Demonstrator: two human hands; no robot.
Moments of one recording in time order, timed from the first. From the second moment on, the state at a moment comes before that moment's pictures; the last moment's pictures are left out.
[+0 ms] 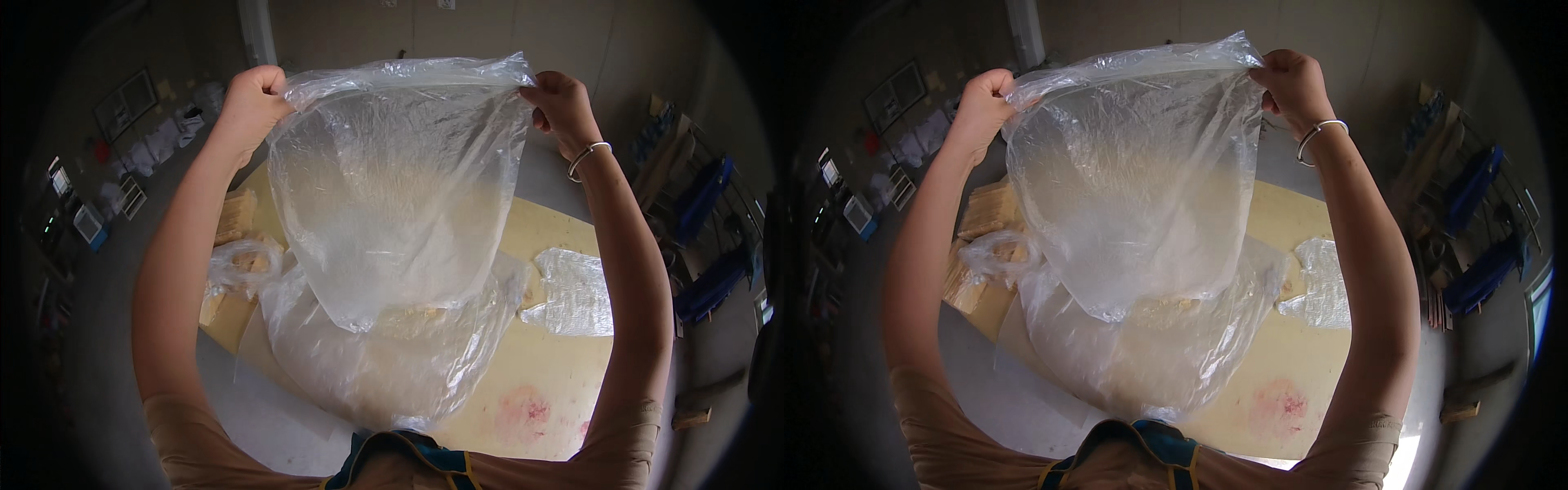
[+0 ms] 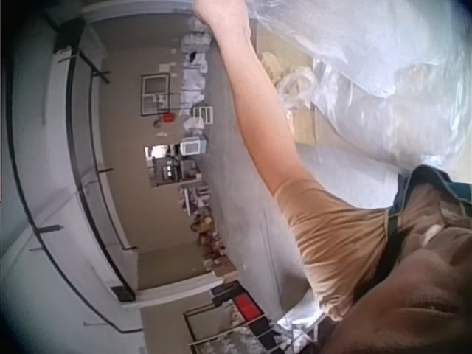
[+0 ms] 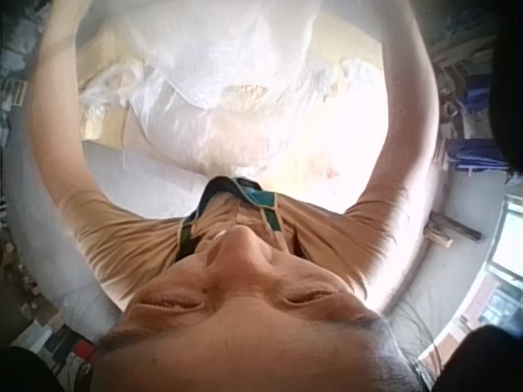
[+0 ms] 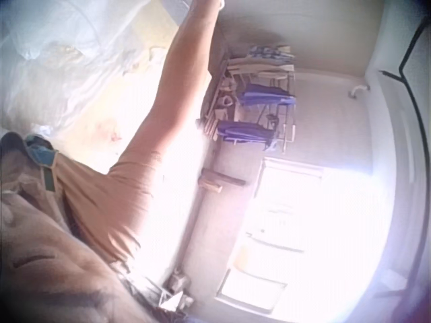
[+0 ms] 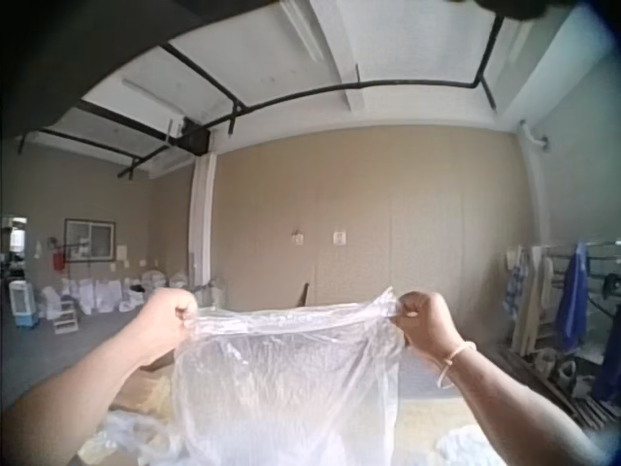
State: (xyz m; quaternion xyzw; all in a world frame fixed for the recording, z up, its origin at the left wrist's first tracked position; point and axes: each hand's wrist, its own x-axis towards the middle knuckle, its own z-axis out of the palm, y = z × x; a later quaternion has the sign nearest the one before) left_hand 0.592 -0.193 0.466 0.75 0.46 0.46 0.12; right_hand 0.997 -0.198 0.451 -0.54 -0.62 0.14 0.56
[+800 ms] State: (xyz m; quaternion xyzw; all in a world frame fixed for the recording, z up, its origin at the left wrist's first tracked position) left_hand 0.696 -0.294 0.461 0.86 0.35 0.36 0.10; right_hand 0.959 -0.226 0.449 -0.22 -0.71 0.31 0.59
